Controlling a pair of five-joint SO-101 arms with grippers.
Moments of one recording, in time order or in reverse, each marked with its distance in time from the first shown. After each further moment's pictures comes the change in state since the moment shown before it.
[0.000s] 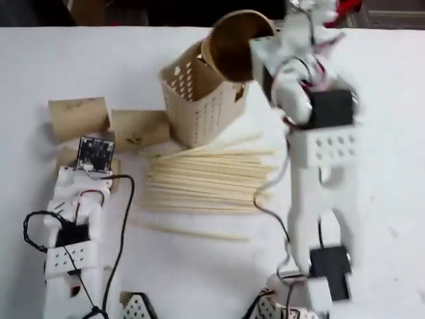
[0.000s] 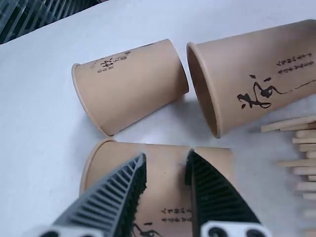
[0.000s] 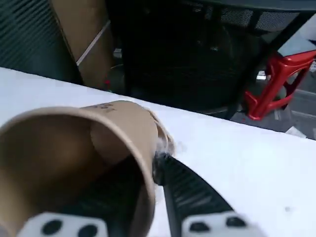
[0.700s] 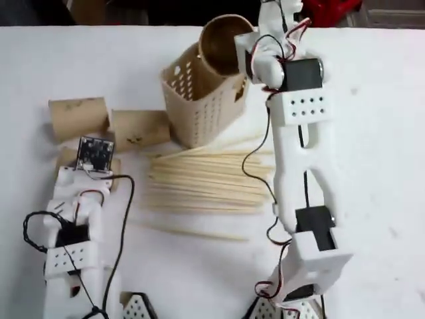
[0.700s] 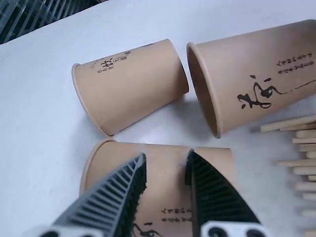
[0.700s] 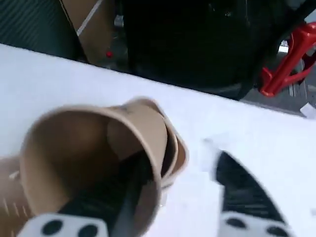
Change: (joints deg) left arm 0.0 0.0 0.0 0.0 0.0; right arm -0.8 15.1 -6.6 -4.0 -0.3
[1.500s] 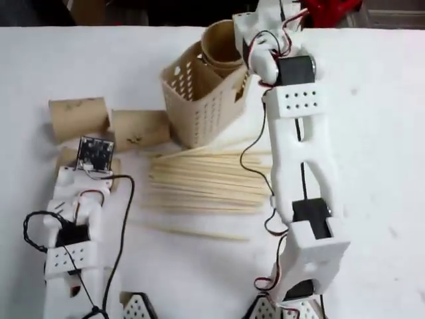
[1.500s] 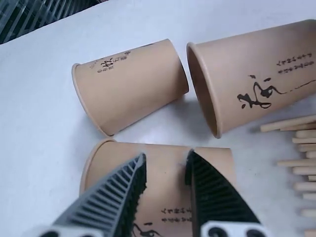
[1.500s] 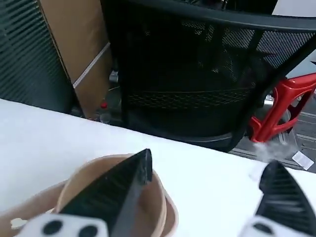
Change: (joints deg) left arm 0.0 0.0 0.0 0.0 0.0; right arm 1.2 3.9 -0.3 -15.3 0.0
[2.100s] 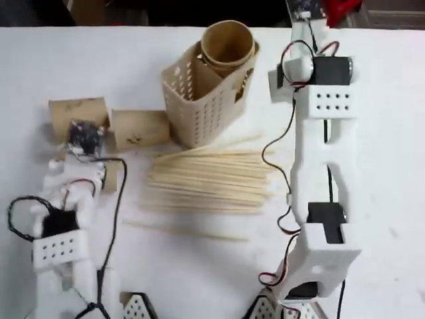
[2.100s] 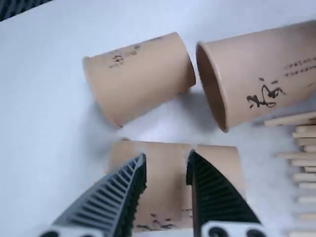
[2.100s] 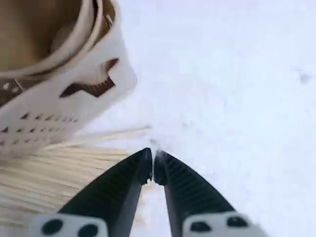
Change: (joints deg) left arm -1.8 1.0 -15.9 20.0 -0.1; right arm 8.7 -2.0 -0.2 44.1 2.1
